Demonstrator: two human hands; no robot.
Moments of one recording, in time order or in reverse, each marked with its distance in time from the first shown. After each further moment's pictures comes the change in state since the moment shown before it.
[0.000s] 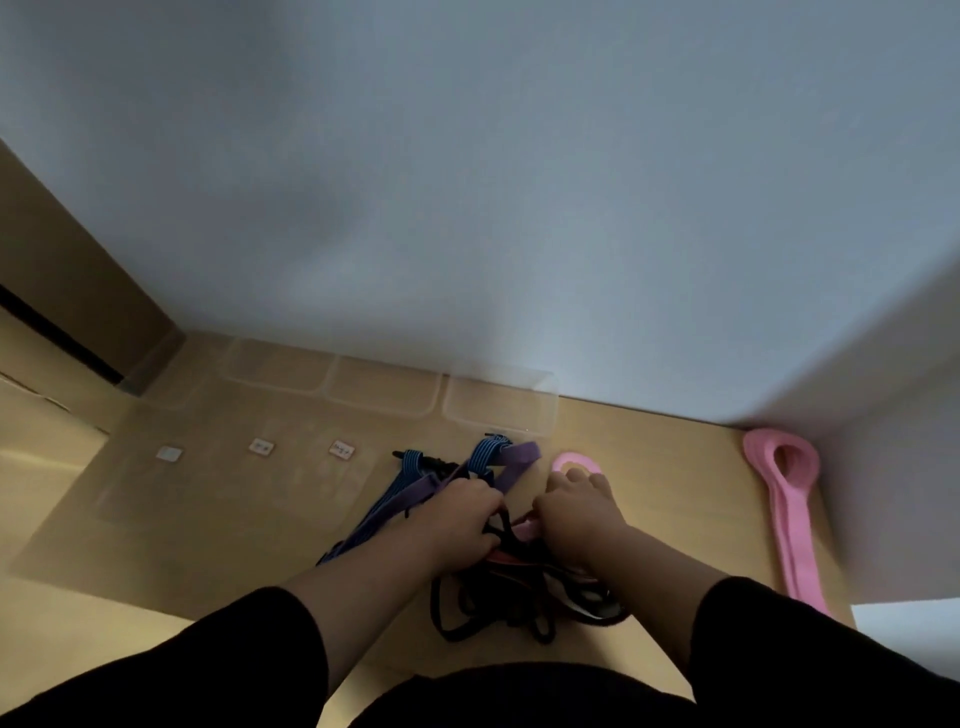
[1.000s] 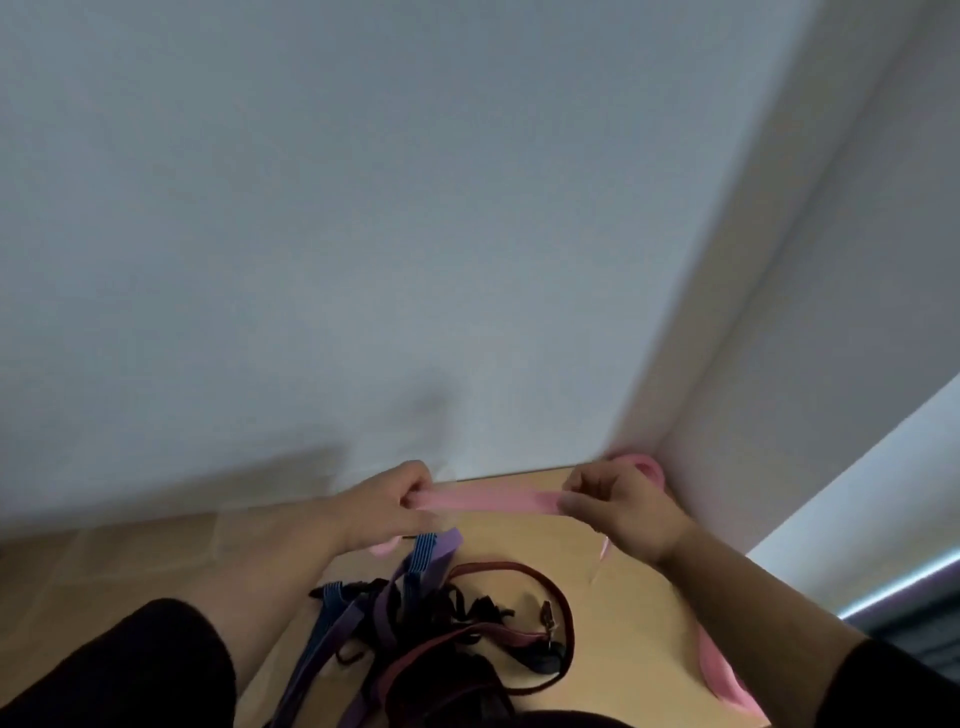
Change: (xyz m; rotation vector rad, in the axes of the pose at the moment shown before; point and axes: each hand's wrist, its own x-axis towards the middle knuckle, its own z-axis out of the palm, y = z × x) left_hand 0.033 0.000 -0.133 -0.393 -0.081 0.238; right_hand -0.155 0.061 -0.088 1.157 0.602 0.175
